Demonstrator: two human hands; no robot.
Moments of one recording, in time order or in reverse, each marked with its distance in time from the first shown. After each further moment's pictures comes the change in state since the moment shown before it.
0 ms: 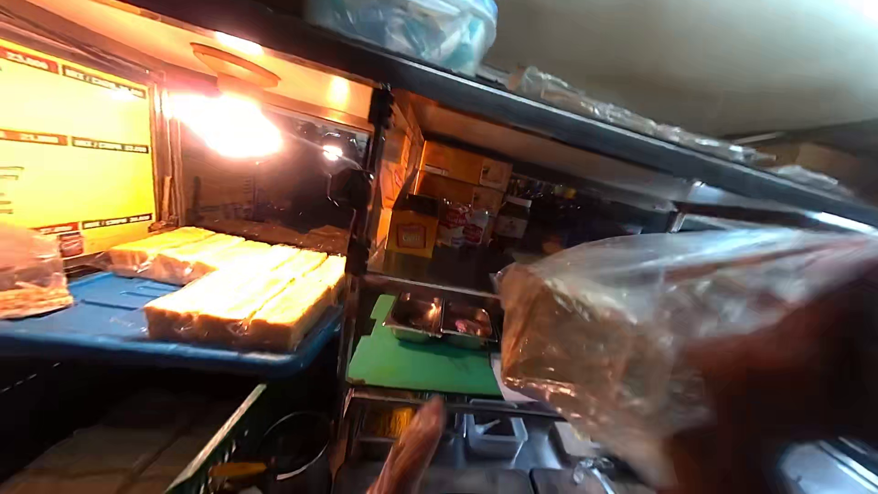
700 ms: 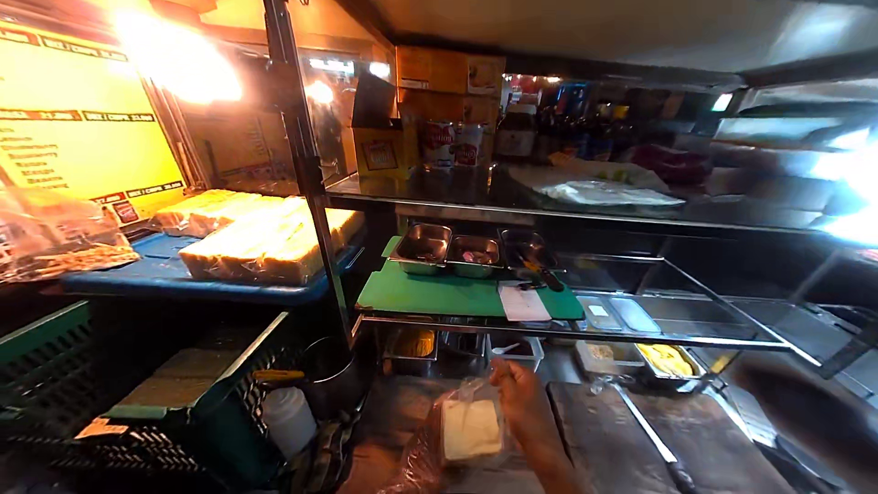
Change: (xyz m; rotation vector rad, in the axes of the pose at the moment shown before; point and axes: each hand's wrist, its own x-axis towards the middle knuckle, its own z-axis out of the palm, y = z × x) left_hand -0.122 -0.114 0.056 0.332 -0.305 -0.712; right_hand -0.296 0.118 -0.127 -0.130 -0.858 1.348
